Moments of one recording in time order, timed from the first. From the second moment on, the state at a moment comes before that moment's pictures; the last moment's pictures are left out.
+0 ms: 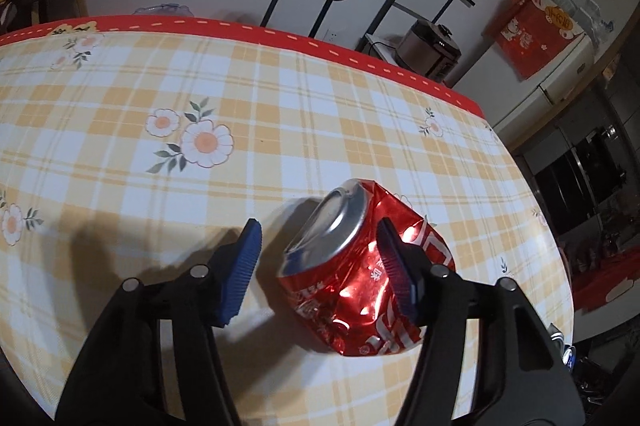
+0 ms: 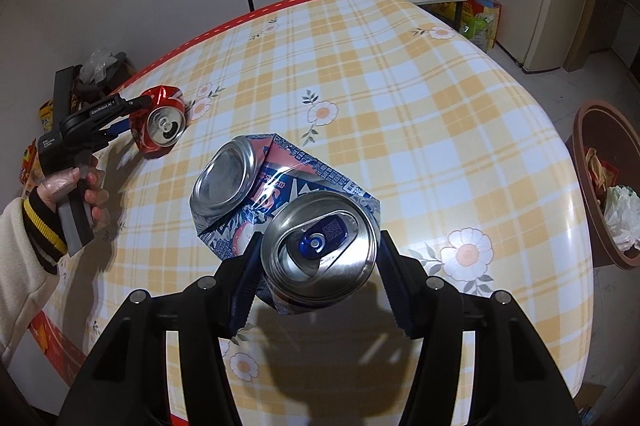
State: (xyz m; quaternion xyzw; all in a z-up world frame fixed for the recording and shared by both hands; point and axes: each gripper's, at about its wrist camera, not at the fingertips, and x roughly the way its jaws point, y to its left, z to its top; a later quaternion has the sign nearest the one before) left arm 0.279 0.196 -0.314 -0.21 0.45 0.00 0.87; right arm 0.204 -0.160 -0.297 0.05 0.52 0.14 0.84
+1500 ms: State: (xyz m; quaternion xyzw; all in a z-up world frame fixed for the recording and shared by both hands) left arm 0.091 0.179 -0.211 -0.17 0.39 0.04 0.90; right arm 0.186 -0.163 -0.265 0.08 0.48 0.17 0.86
